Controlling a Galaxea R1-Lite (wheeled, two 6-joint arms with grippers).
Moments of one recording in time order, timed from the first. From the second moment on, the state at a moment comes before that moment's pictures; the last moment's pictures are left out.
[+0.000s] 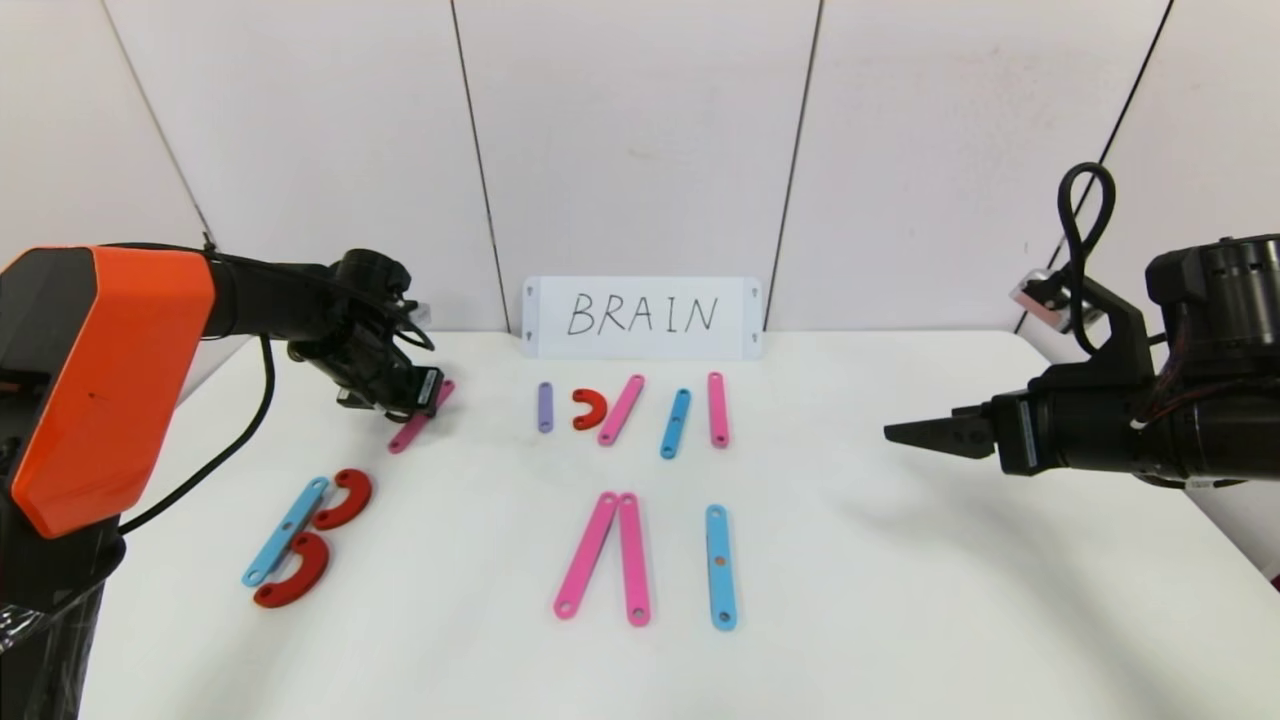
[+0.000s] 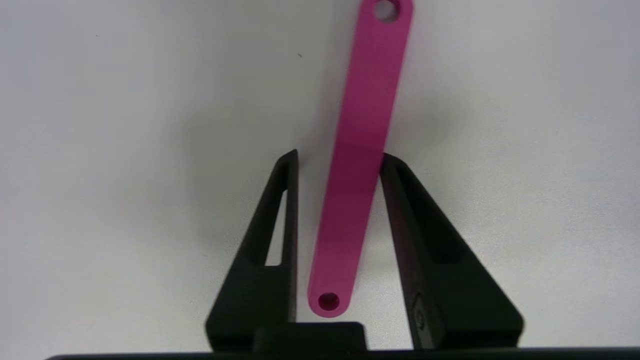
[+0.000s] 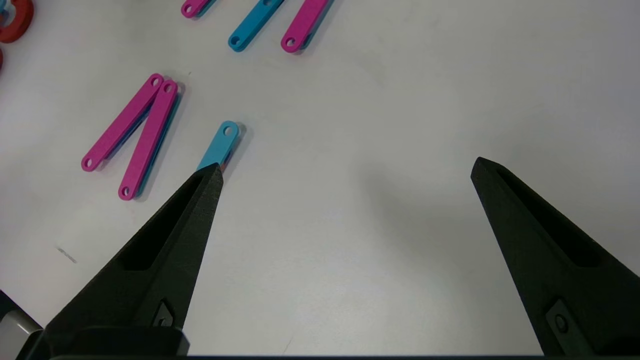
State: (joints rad) left arm -0.06 2.34 -1.90 0.54 -0.05 0.04; right arm 0.13 1.59 -0.89 -0.07 0.44 -0.01
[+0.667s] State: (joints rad) left arm -0.11 2.19 -1.75 0.57 -0.04 -0.07; right arm 0.13 1.58 -0.88 -0.07 0.43 -0.01
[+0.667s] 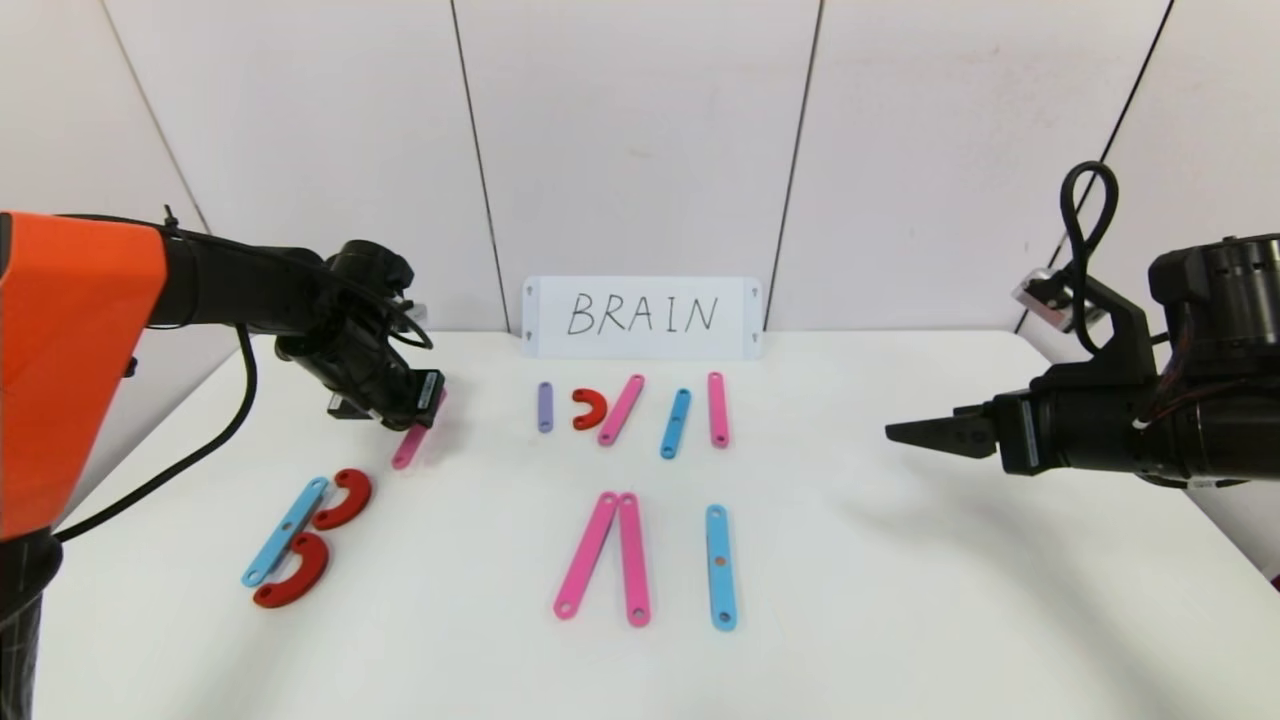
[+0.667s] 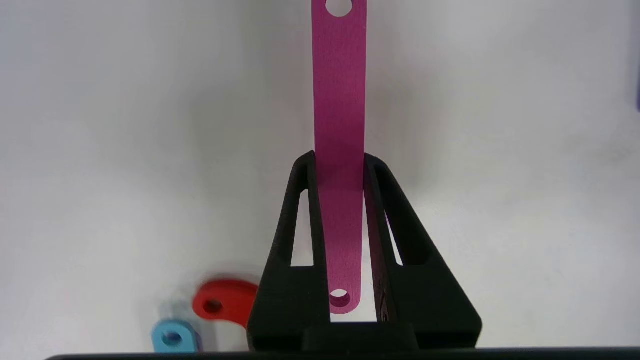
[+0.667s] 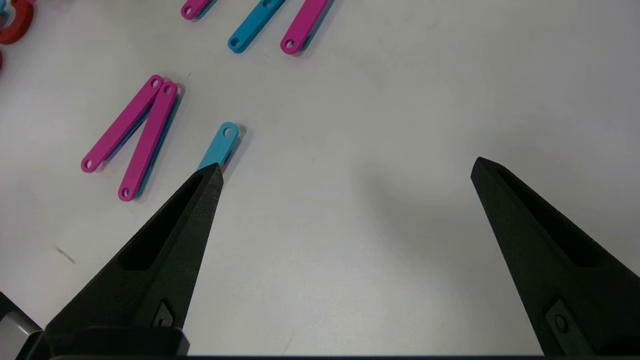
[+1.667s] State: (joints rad) left arm -0.28 1.89 -1.20 0.43 0.06 -0.30; right arm 0.14 1.59 -0.87 -0.07 0.43 -0.01
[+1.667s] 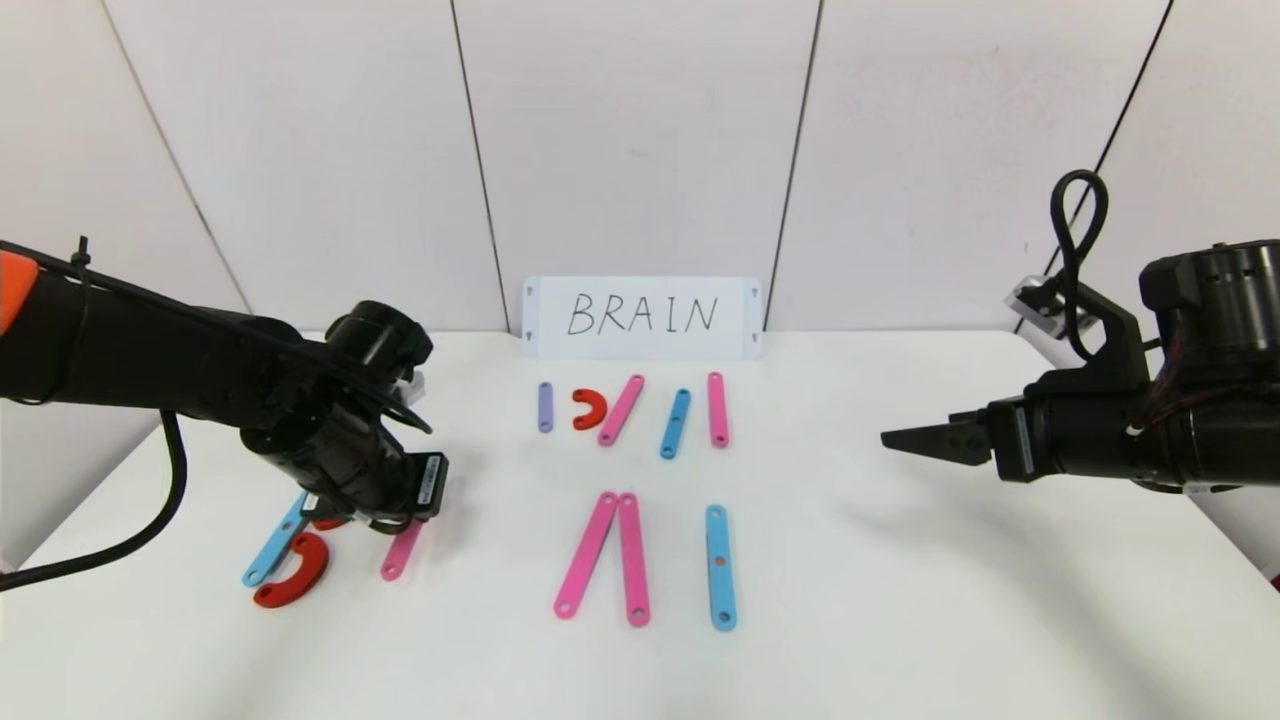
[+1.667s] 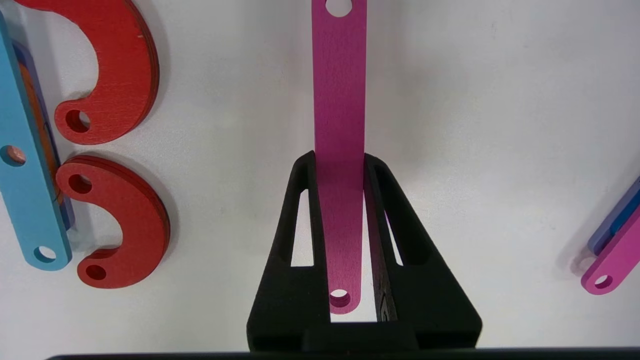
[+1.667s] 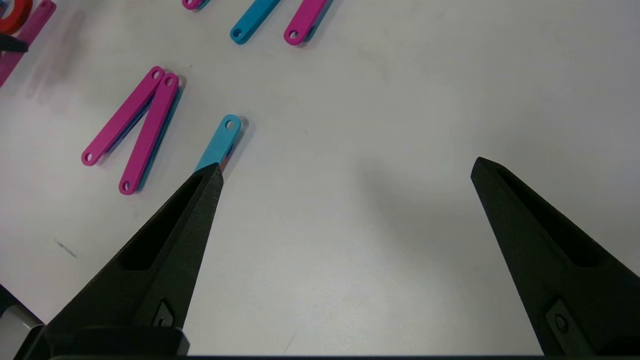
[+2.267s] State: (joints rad) left arm -0.28 1.91 -1.18 0.43 0.07 -0.27; right arm 0.13 1.59 -0.87 -0.07 0.43 -0.01
